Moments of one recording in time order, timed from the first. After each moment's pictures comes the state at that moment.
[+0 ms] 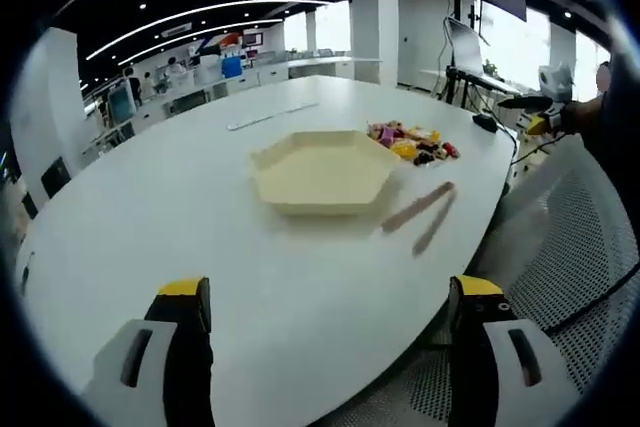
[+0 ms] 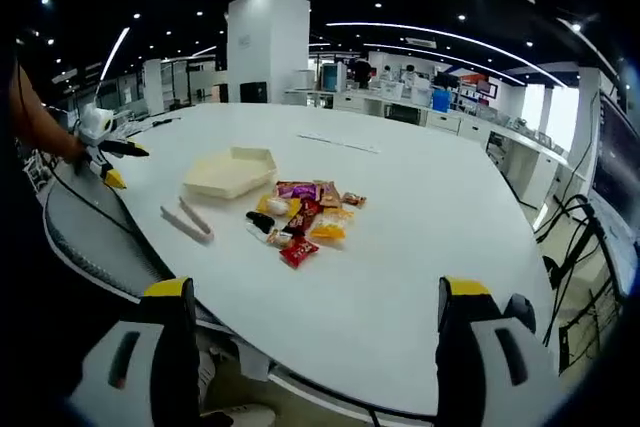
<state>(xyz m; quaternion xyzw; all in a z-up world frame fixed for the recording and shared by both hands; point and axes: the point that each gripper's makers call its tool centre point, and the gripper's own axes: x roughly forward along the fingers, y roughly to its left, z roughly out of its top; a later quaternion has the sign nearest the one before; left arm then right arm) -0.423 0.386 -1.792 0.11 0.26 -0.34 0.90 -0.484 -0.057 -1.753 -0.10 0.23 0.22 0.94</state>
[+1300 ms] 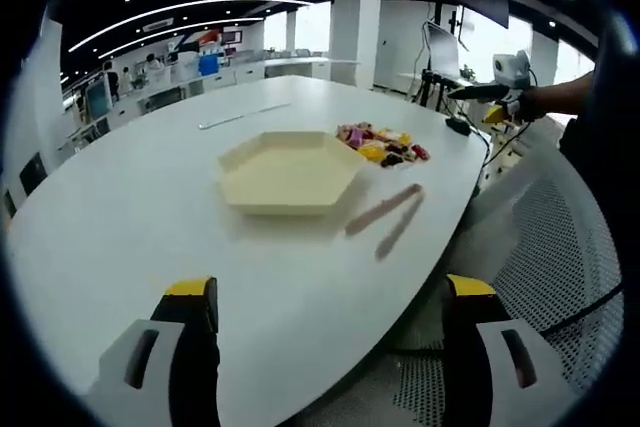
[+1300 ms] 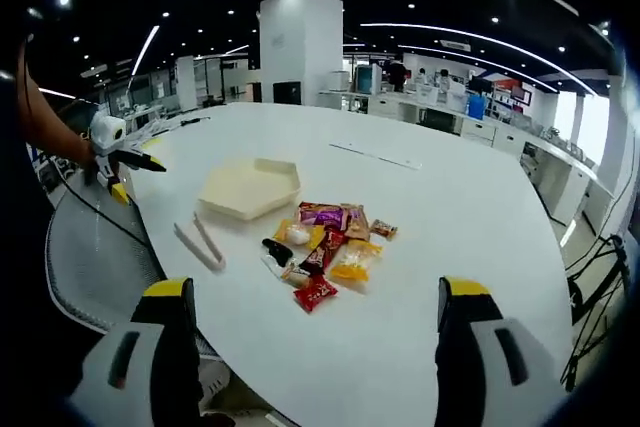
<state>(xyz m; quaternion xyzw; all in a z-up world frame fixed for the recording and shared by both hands) -0.446 0.358 -1.791 0.08 0.29 -0.40 0.87 -0.434 -0.021 -1.741 -0.10 0.24 0.30 0.92</state>
